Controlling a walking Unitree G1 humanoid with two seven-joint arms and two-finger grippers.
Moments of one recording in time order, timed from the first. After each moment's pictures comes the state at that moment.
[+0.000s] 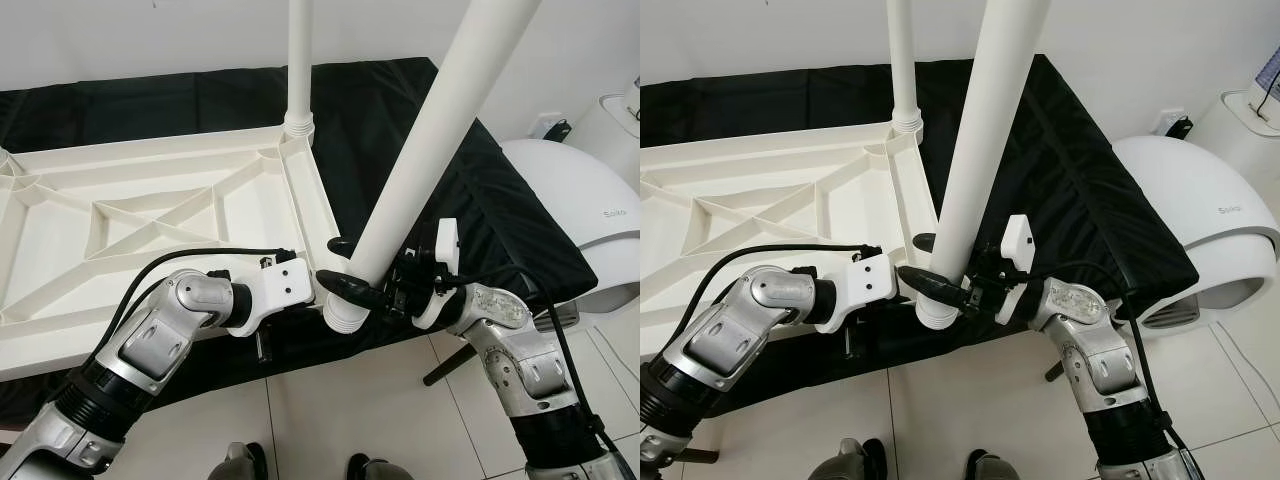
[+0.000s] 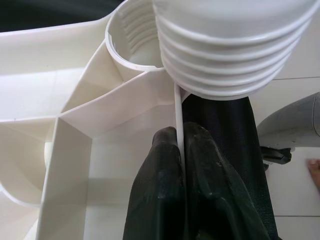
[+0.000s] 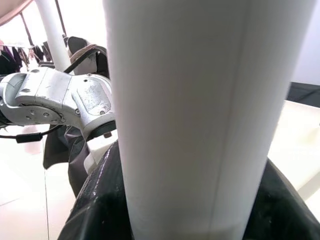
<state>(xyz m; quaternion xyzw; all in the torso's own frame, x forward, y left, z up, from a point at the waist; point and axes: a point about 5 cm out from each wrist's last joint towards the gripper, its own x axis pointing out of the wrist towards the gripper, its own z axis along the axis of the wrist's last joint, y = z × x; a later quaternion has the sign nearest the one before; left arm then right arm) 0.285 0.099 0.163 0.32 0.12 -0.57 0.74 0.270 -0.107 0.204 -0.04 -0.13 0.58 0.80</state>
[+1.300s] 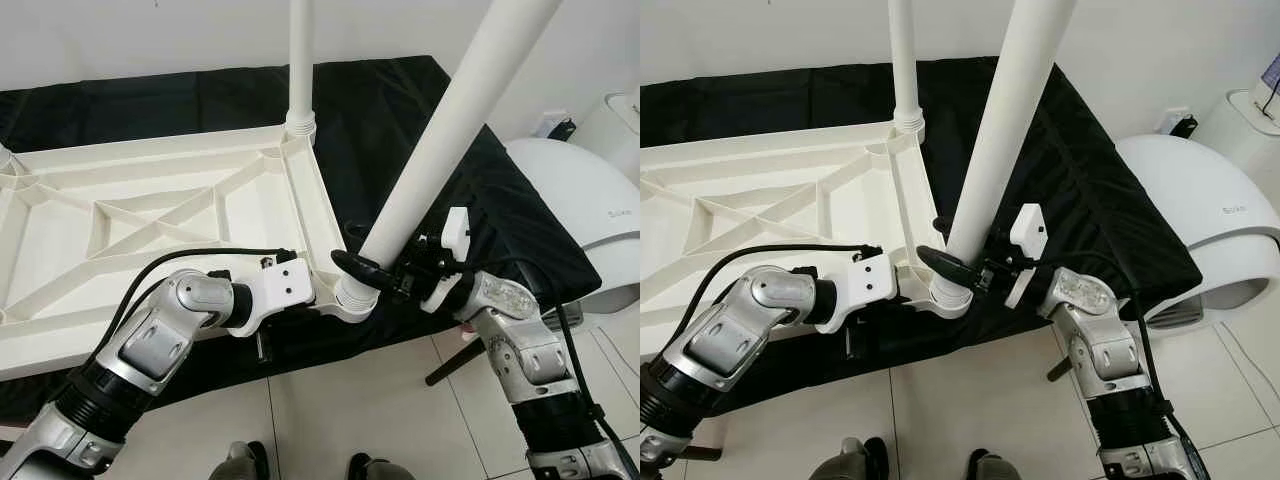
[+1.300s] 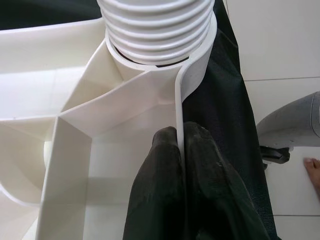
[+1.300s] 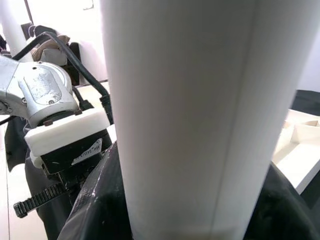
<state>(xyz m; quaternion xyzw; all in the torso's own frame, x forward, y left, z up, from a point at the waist) 0.284 0.099 0.164 0.32 0.12 -0.57 0.74 0.283 -0.117 0.202 -0.07 -0.14 0.55 0.82</state>
